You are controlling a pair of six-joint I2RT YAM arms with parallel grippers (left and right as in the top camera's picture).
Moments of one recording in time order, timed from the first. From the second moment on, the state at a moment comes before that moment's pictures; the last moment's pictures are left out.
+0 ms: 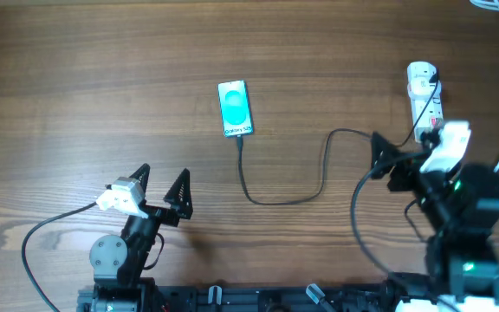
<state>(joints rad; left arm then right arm) -0.03 0.01 0.01 -0.05 0.26 -0.41 -0.08 0.56 0.52 -0.31 -0.27 0.15</state>
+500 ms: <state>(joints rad) -0.03 0.01 0.01 -0.05 0.26 -0.41 -0.08 0.12 0.03 0.13 -0.34 0.15</state>
